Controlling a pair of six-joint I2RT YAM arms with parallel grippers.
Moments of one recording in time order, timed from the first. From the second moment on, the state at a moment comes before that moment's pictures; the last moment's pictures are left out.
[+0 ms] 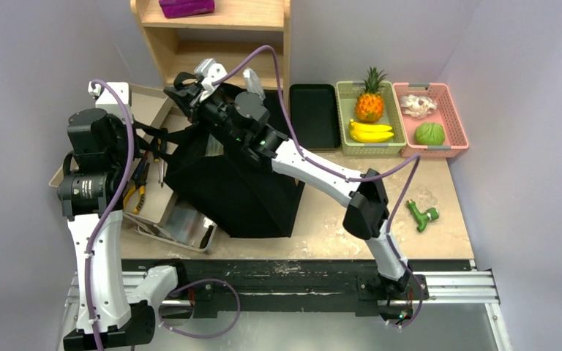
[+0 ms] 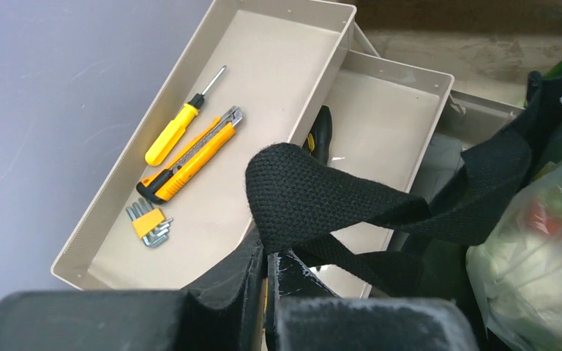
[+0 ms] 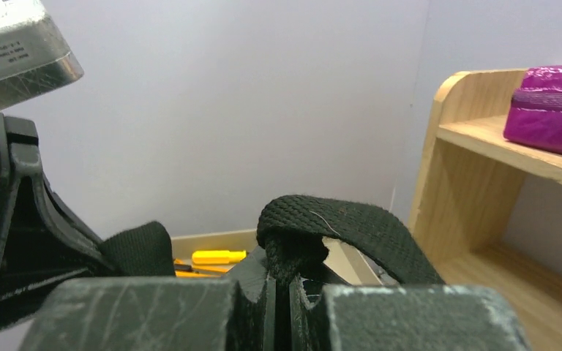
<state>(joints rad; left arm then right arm) 0.10 0.96 1.49 -0.90 -0.18 0.14 0.99 2.11 2.09 0.43 -0.09 0.02</state>
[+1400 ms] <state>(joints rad) -0.05 0.83 1.29 -0.96 0.67 0.23 0.76 0.79 1.02 -0.40 -0.15 -0.16</state>
